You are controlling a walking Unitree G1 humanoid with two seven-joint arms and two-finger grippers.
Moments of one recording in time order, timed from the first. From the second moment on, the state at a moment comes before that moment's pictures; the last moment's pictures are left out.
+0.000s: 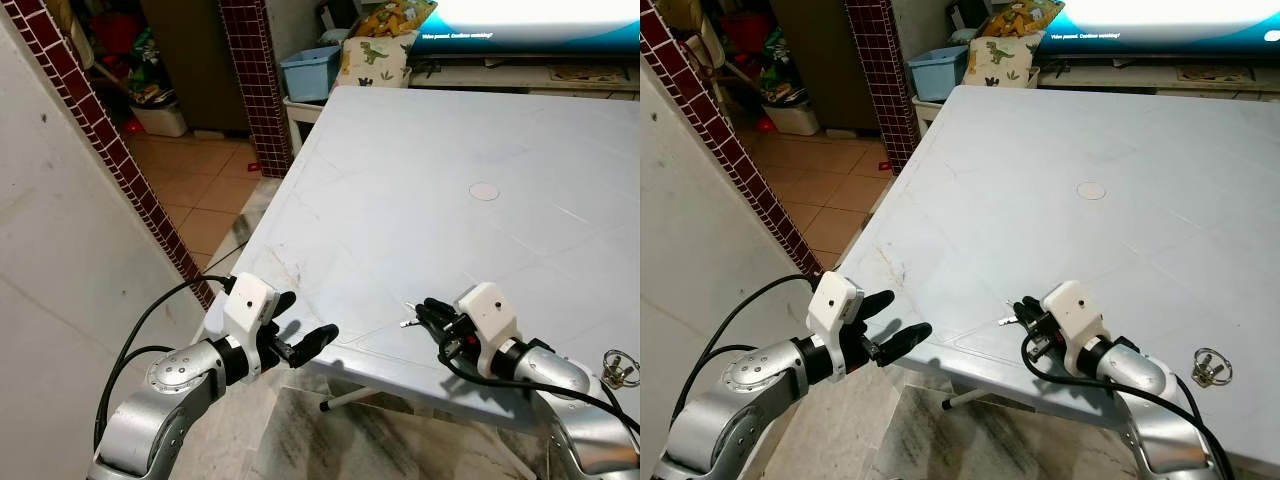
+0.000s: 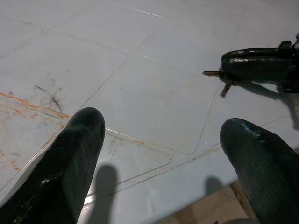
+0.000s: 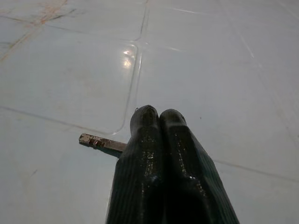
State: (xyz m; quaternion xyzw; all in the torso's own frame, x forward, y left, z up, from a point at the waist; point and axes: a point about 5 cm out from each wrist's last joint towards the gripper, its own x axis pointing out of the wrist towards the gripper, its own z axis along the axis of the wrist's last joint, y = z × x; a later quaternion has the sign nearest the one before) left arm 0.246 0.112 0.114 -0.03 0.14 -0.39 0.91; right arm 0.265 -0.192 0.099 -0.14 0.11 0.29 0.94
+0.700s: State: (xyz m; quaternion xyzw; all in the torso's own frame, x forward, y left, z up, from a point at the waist) left arm 0.258 0.112 0.115 -0.01 0.12 -0.34 0.93; right arm 0.308 -0.186 0.170 -0.26 -0.08 0.13 0.95
